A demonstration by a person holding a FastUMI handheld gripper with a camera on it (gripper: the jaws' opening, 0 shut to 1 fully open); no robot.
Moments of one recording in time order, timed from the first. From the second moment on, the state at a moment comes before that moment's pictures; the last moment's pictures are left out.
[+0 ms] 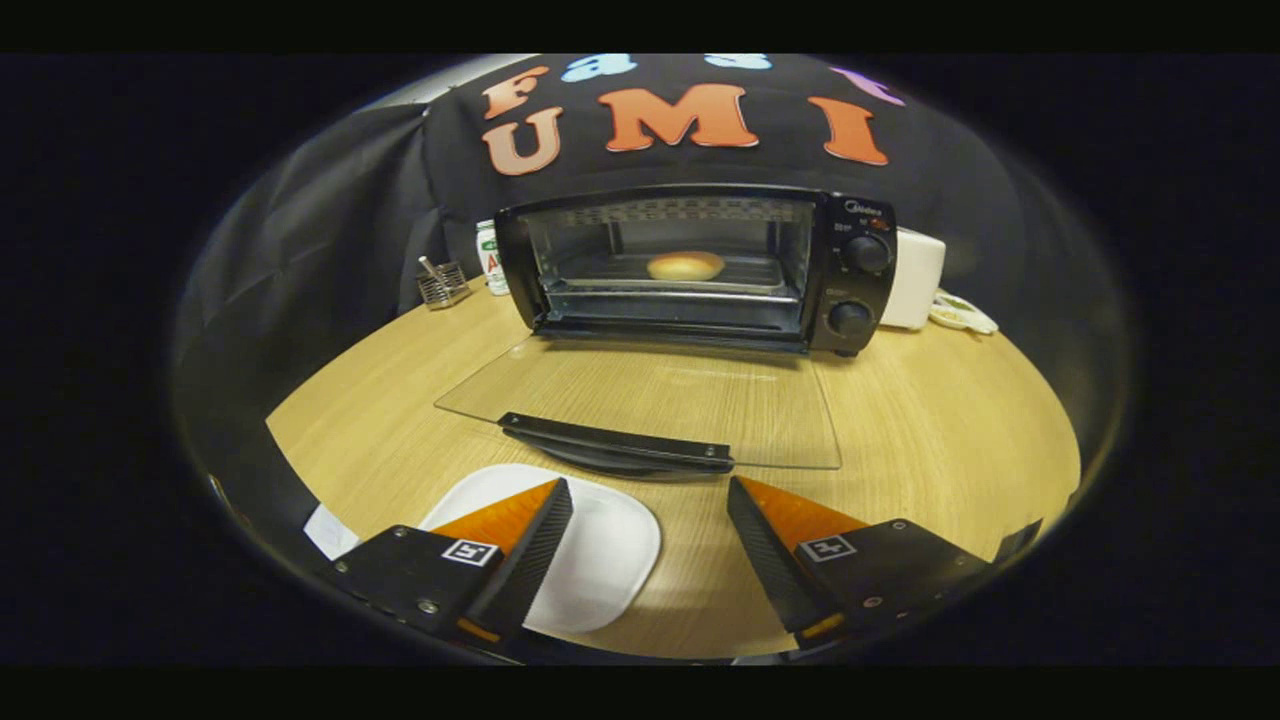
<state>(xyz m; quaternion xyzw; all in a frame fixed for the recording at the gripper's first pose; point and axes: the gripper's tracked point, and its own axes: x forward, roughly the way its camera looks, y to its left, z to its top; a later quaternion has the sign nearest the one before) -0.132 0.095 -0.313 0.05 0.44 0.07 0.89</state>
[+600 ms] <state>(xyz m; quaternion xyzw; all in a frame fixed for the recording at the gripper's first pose) -0.104 0.093 -0.258 0.04 0.40 0.08 0.91</state>
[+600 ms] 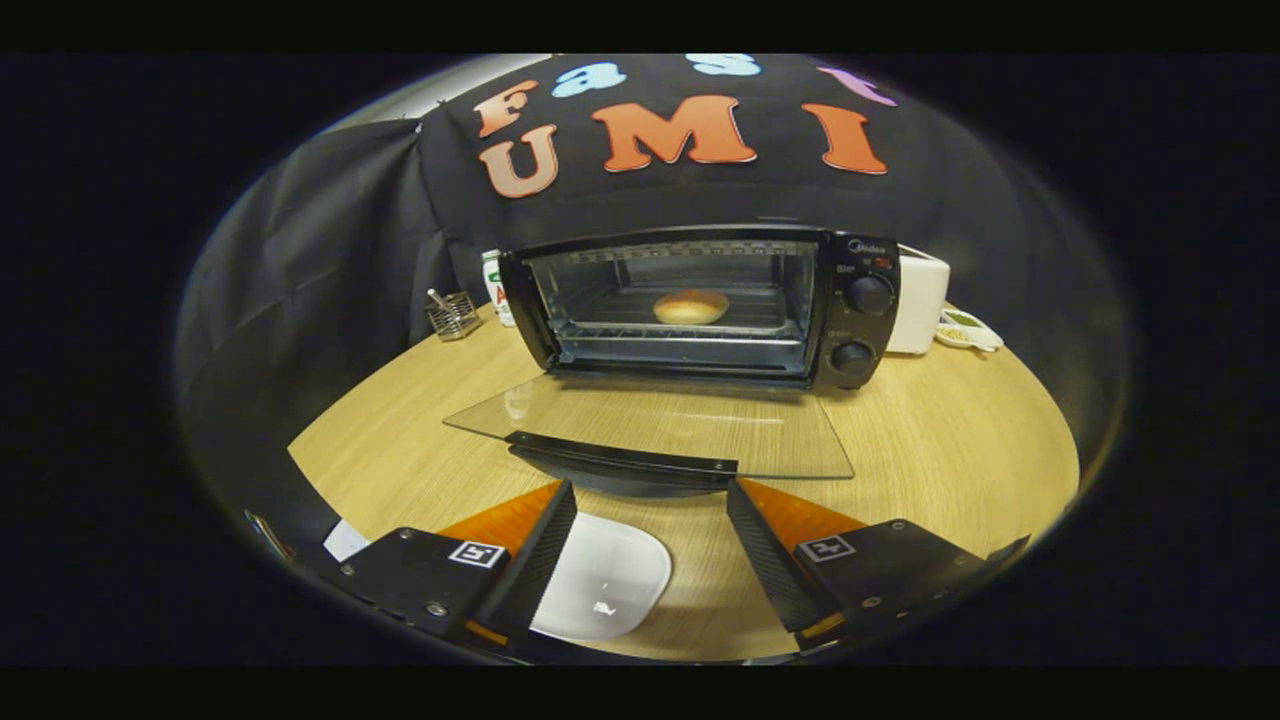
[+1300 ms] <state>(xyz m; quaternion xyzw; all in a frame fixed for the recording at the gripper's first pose) 0.015 0.074 -0.199 0.00 0.28 0.05 0.96</state>
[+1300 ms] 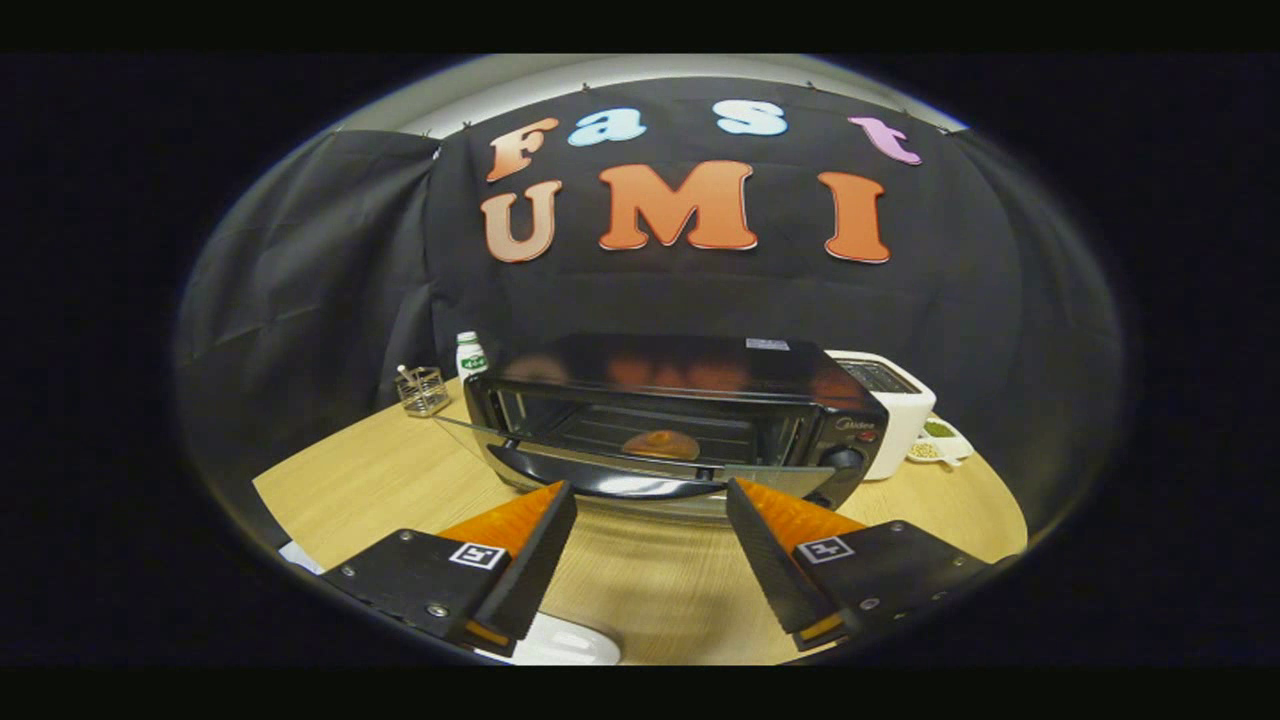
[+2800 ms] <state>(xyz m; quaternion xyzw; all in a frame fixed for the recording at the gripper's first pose) -0.052 0.047 0.010 -0.05 0.01 0.00 1.00</state>
